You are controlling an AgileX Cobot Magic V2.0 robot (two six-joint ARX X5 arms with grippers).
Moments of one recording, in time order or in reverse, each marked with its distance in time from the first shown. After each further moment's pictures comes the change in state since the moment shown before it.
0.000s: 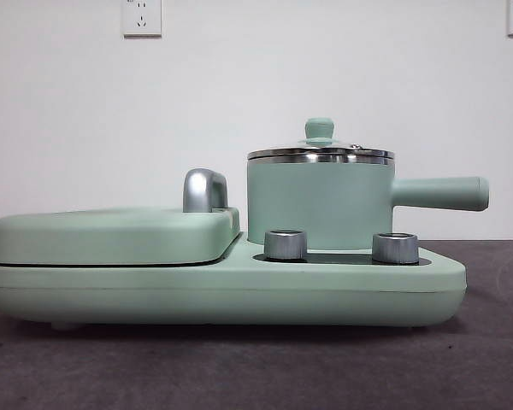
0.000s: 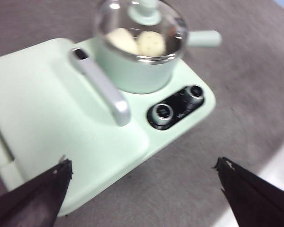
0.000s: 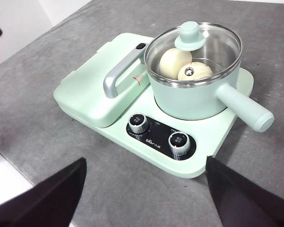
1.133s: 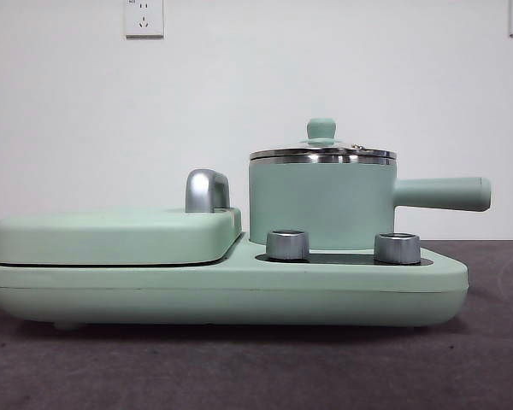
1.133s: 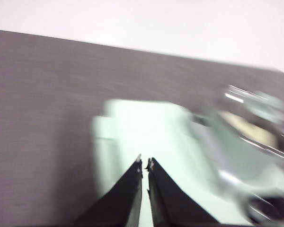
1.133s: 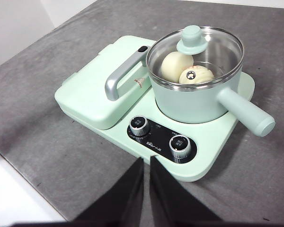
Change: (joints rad) left arm 0.401 -0.309 -0.335 0.318 -0.077 -0.118; right arm 0.000 0.000 0.000 0.009 0.000 -0.011
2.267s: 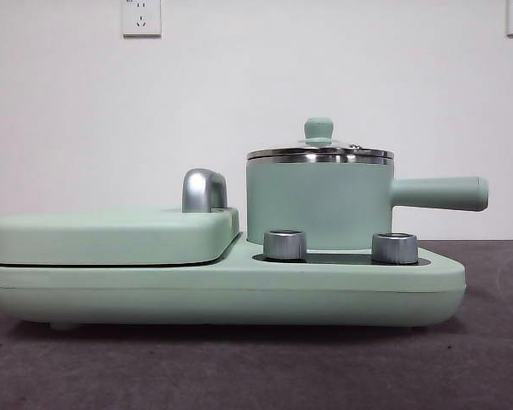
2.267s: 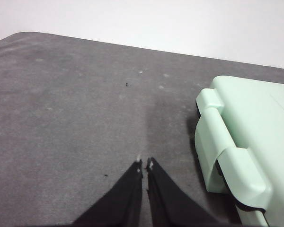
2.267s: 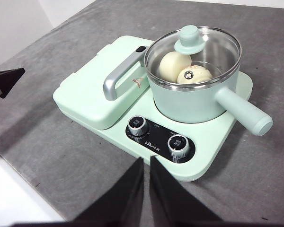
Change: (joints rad) left arm 0.277 -0.467 -0.664 0.340 0.006 0.144; right arm 0.000 0.000 0.000 0.000 0.000 0.000
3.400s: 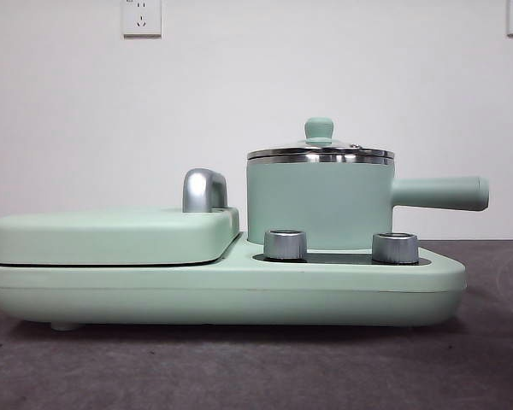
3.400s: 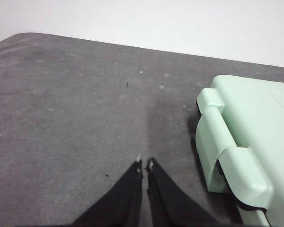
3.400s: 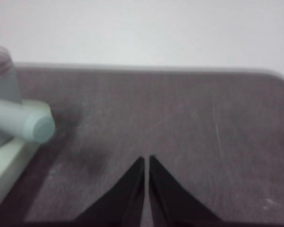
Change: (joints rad) left arm 0.000 0.000 0.000 0.000 0.000 0.008; right arm -0.523 -0.378 -0.817 0.782 0.194 -0.160
